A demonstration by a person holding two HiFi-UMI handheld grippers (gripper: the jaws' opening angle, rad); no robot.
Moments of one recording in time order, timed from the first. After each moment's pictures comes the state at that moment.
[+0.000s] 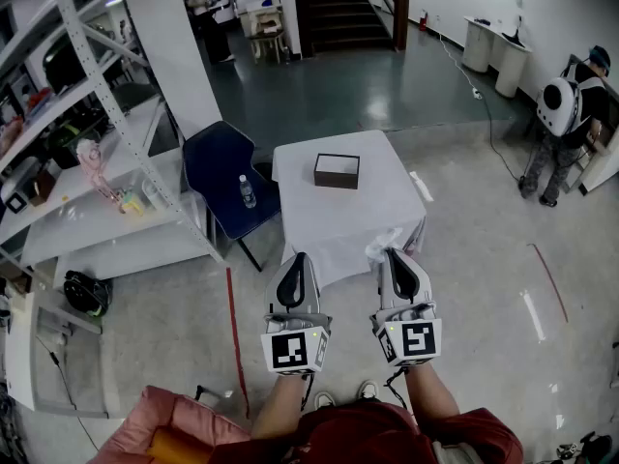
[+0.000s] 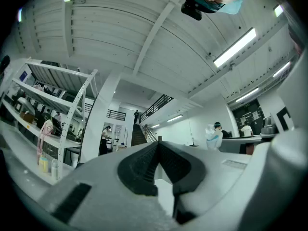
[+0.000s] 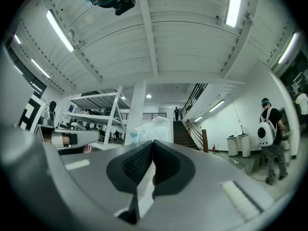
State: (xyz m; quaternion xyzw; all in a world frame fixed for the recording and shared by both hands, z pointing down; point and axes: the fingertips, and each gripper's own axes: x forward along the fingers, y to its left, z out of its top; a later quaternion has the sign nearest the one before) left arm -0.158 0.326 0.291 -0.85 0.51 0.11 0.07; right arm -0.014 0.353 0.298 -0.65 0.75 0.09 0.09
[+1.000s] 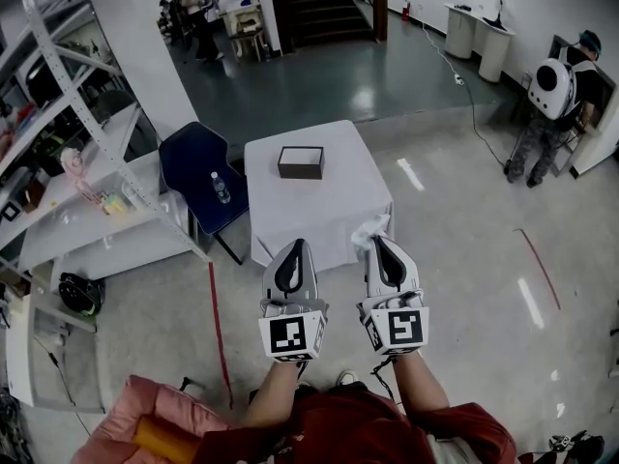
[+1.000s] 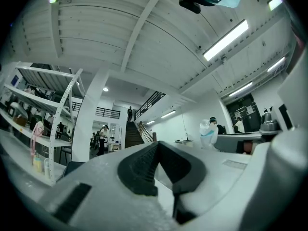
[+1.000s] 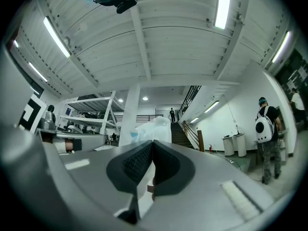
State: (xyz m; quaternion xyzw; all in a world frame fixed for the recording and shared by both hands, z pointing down) left arm -0.010 0.379 0.302 -0.86 0.50 0.07 0.07; right arm 0.113 0.407 0.305 -0.65 0.75 0.08 0.10
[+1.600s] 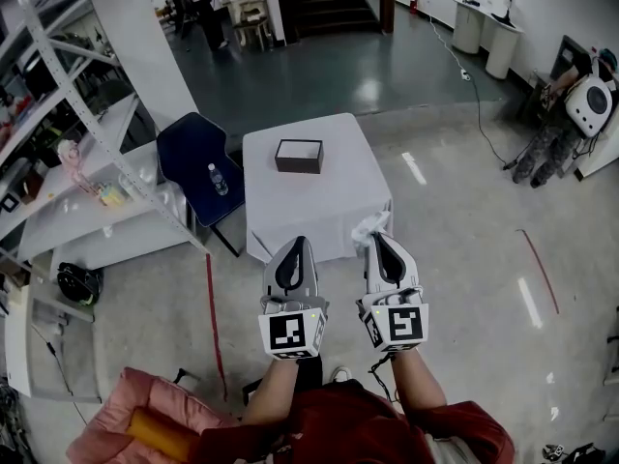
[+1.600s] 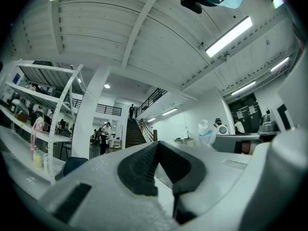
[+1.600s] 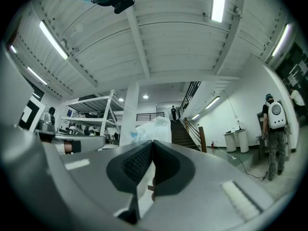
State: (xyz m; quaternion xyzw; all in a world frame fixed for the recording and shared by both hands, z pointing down) left arm 0.019 0.361 0.317 -0.86 0.51 0.07 0.05; right arm 0.141 0.384 0.318 -0.64 0.76 0.06 0.10
